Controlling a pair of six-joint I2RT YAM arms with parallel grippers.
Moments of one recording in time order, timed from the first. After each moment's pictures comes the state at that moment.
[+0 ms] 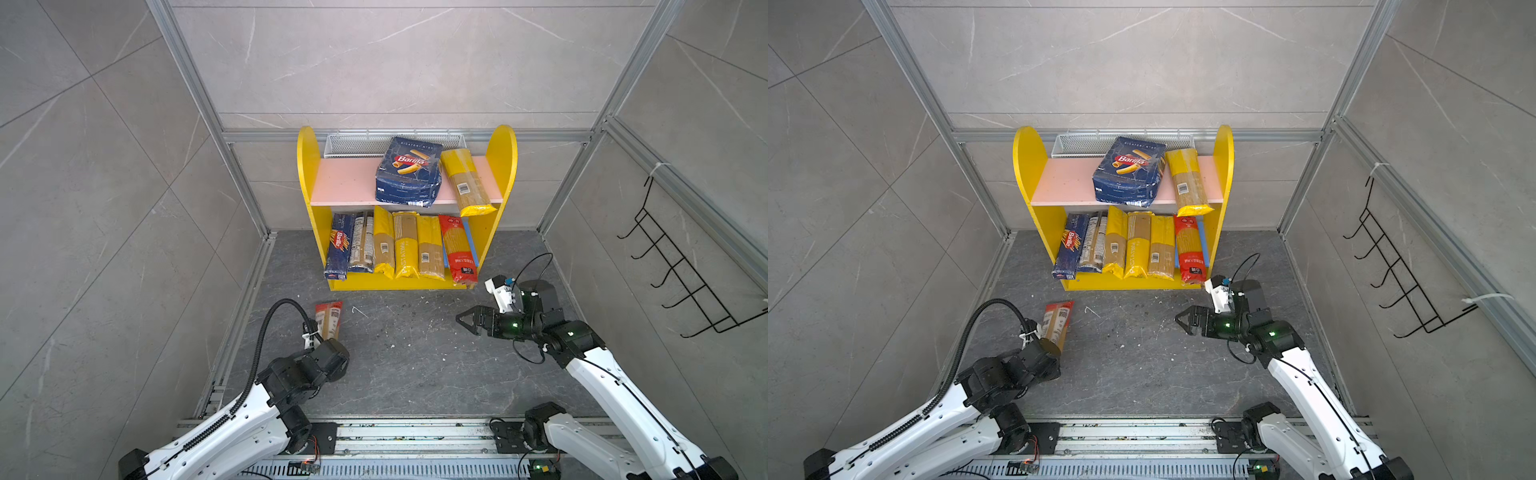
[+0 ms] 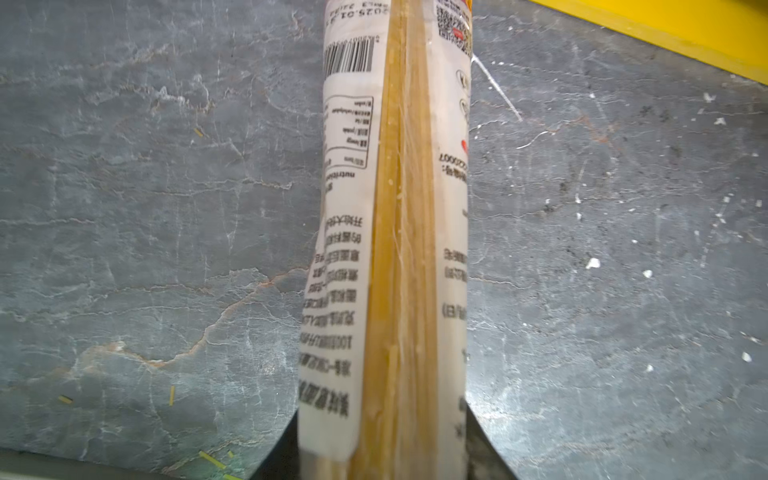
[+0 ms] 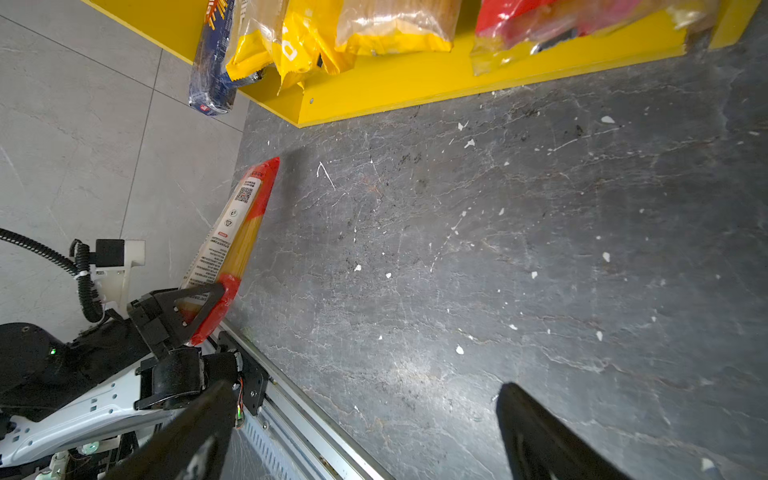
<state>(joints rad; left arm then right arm) -0.87 0.70 0.63 -1.04 -0.44 -0.97 0.31 0.93 0.85 -0.68 -0.52 0.45</state>
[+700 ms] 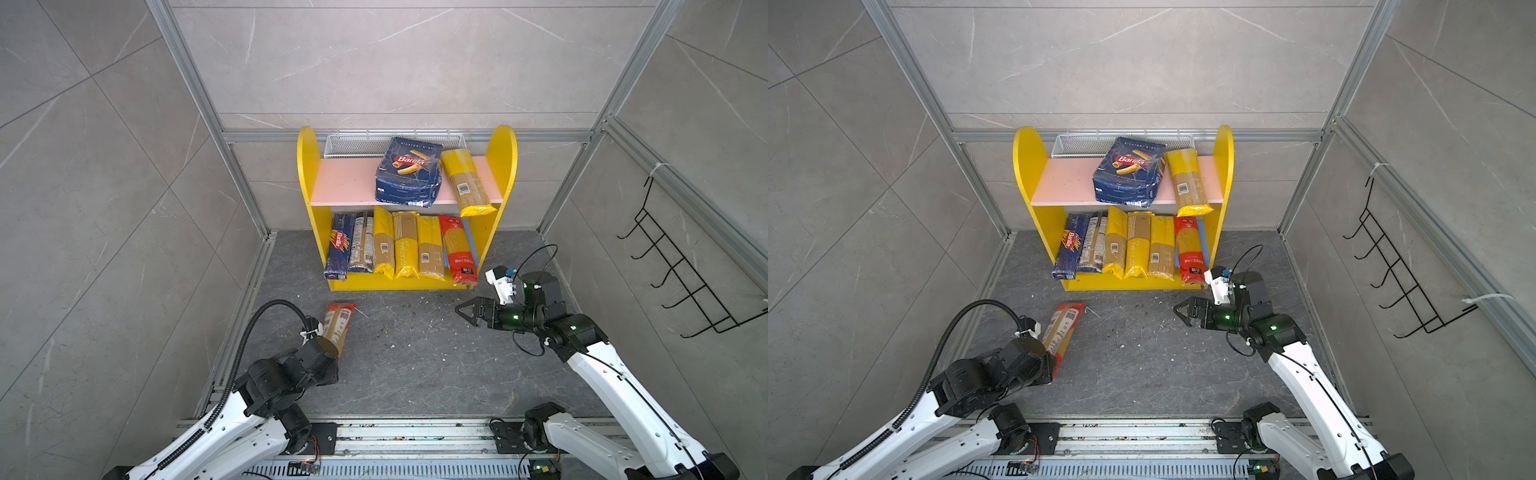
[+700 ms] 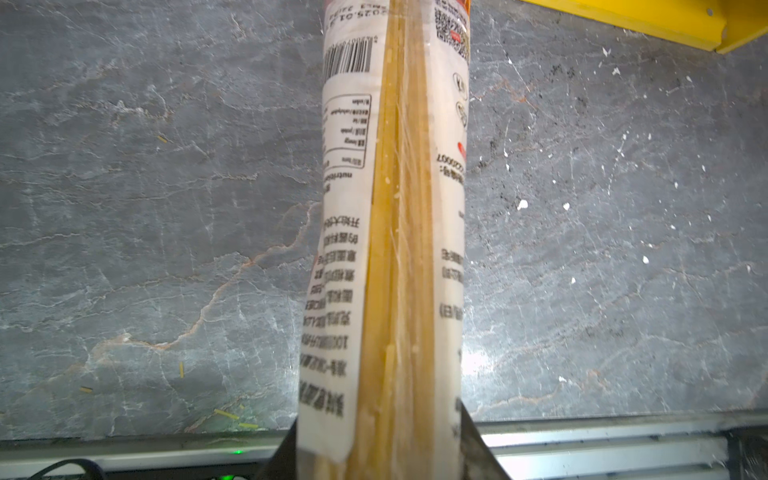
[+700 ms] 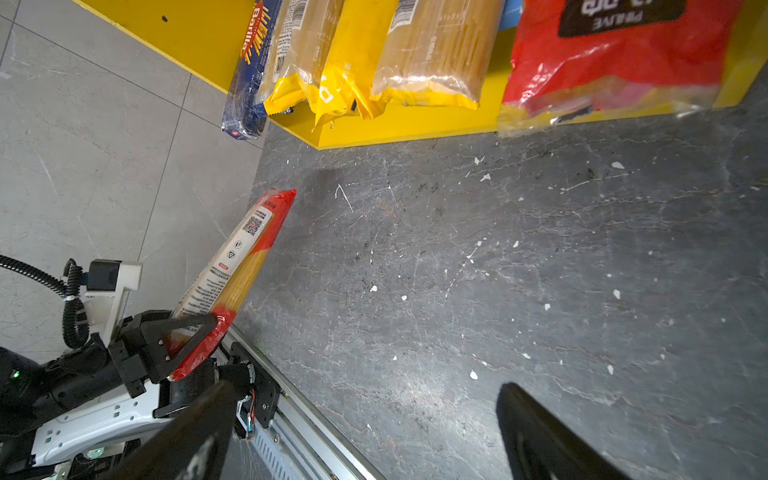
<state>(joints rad) -0.87 0.62 0.76 -1.17 -0.30 -0.85 0.31 0.96 0.93 -0.67 -0.53 0.46</state>
